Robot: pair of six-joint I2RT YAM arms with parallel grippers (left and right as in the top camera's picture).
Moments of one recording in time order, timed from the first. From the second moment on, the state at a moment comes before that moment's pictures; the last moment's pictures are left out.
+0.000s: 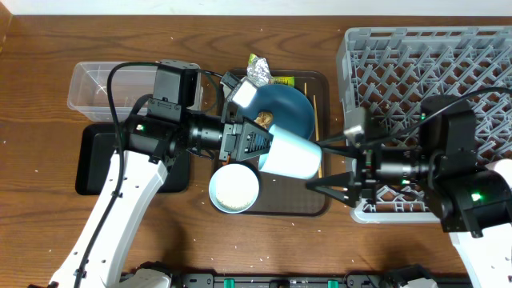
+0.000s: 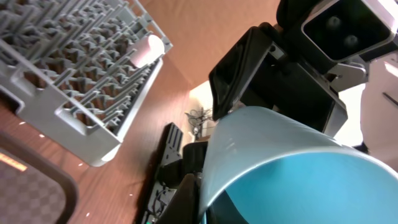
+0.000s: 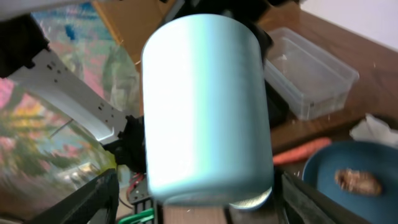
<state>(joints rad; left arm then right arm) -0.27 1.36 1.23 -0.73 1.37 -0.12 0.26 1.05 1.16 -0.80 -1.11 -0.32</state>
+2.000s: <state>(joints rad) -0.26 1.36 1.23 -0.82 0.93 -0.17 -0.52 1.33 1.17 -1.25 -0.10 0.35</state>
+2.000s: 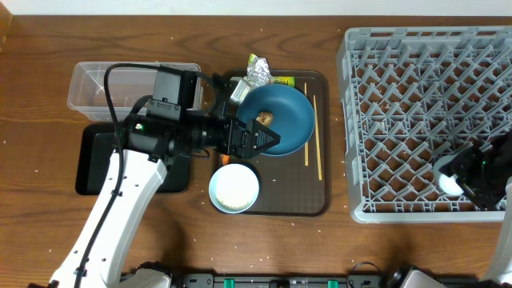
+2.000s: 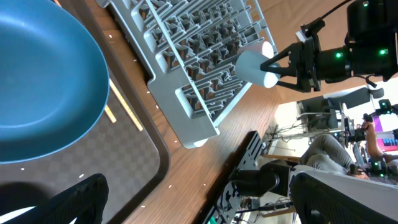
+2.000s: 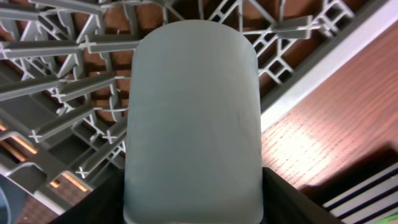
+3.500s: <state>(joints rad) -0.26 1.36 1.23 -0.82 0.93 -0.17 -0.63 1.36 1.28 -1.21 -0.16 0.35</state>
